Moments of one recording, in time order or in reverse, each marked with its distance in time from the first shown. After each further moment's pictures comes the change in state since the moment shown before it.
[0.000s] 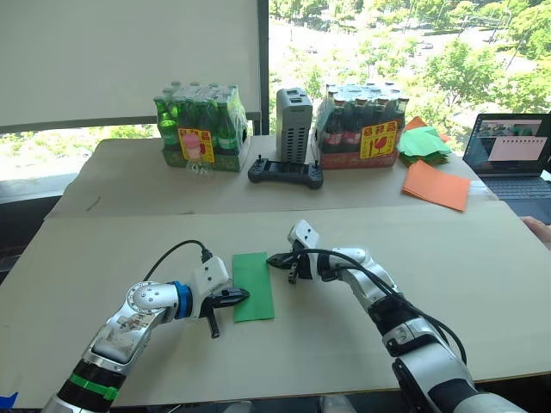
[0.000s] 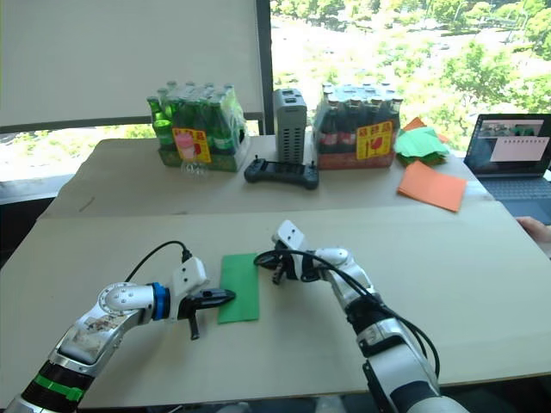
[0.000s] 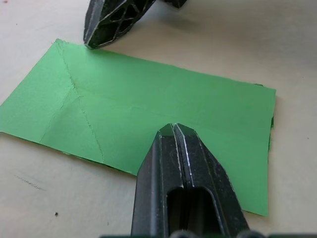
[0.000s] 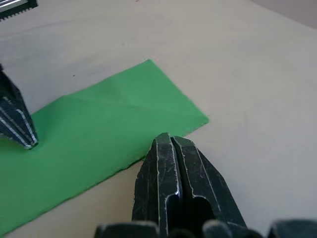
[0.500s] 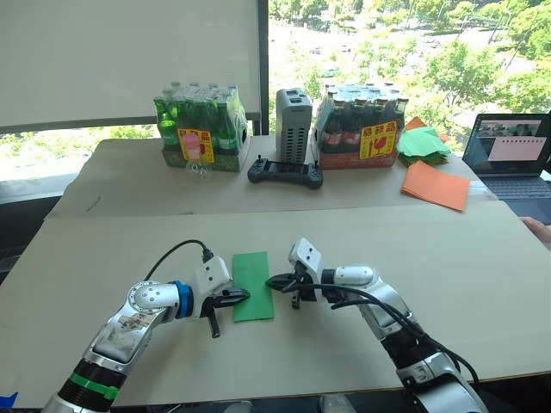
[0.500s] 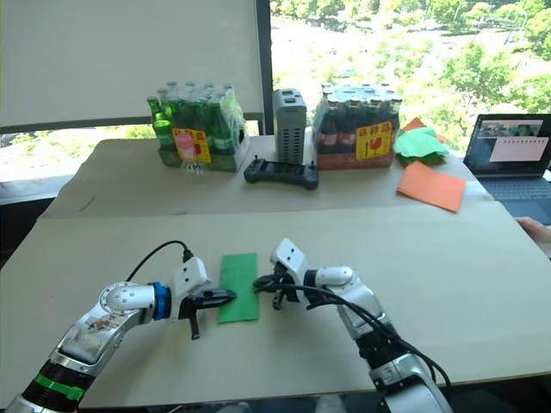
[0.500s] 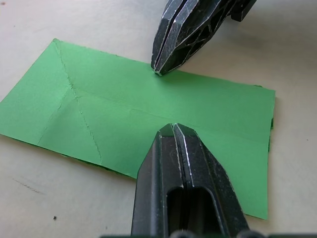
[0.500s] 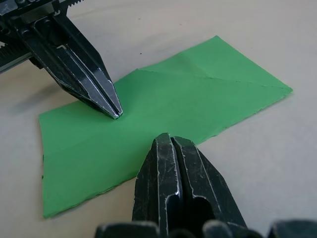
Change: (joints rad) left arm -0.007 -0.001 -0.006 0.006 0.000 -0.001 -0.003; right arm 0.168 -0.043 0.042 -0.339 0.003 0.190 0.011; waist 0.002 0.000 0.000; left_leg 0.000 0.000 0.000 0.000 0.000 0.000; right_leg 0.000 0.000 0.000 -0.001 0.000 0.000
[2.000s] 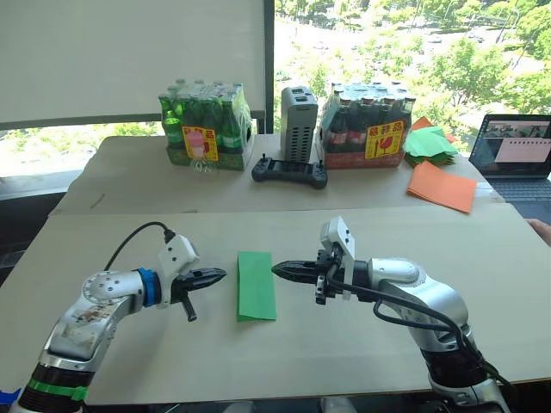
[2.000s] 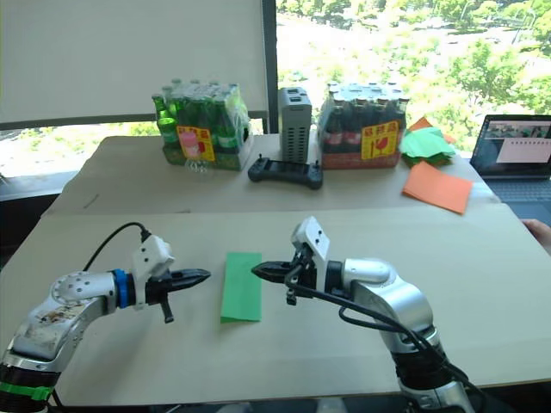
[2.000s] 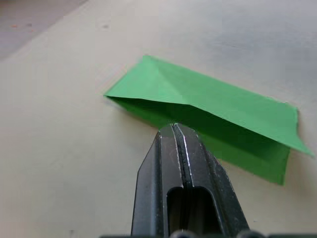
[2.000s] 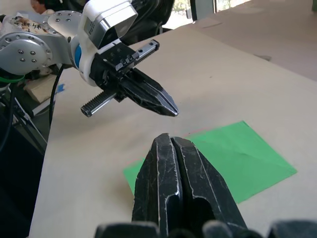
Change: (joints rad) left arm 0.055 0.094 0.231 -0.095 -0.130 0.100 0.004; right arm 0.108 -0.114 -0.190 -0.507 0.381 0.344 -0.064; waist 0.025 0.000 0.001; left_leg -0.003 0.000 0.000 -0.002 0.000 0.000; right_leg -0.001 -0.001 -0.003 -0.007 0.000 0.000
